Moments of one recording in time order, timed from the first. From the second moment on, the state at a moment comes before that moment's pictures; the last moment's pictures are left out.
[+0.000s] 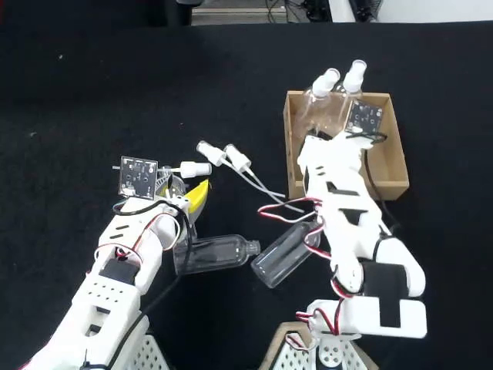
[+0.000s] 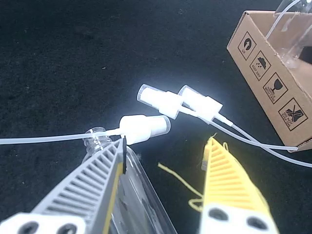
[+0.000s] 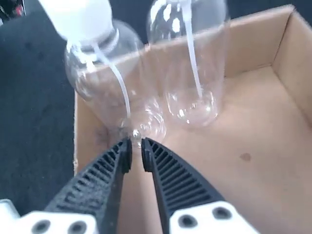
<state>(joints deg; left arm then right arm) 9.9 -59.3 89.8 2.2 5.6 4.5 -2.7 57.4 -12.5 -11.6</state>
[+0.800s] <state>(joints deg) 9.9 -59.3 89.8 2.2 5.6 1.8 3.7 56.7 -22.1 -11.6</state>
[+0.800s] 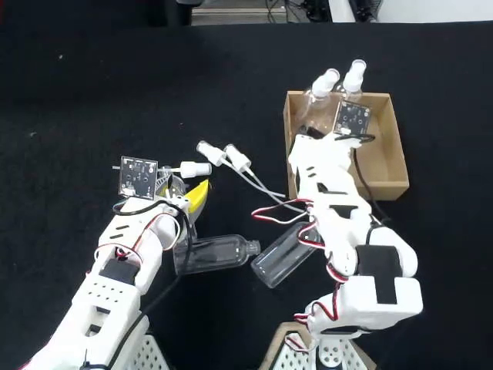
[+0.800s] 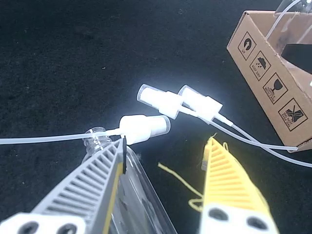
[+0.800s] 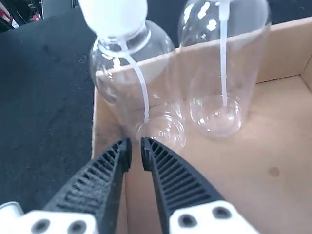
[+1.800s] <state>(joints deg) 9.9 -59.3 89.8 2.2 5.6 1.8 4.6 54.0 -22.5 -11.6</state>
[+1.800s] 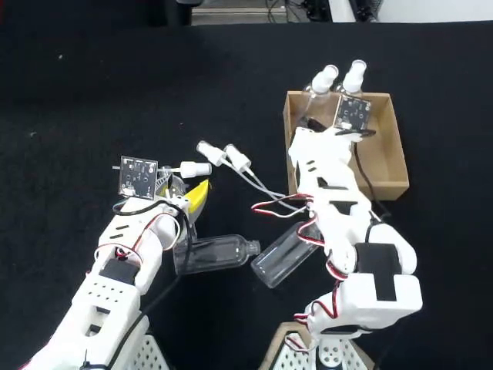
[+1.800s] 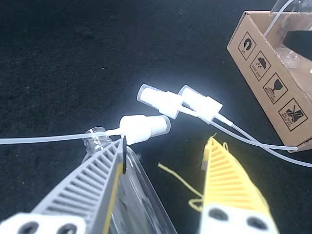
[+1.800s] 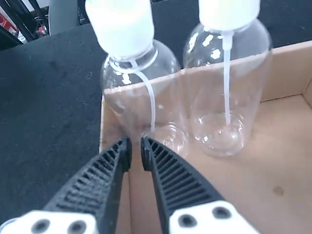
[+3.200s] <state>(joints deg) 9.9 -59.3 89.8 2.2 5.6 19.5 -2.8 52.0 -12.0 -31.3</state>
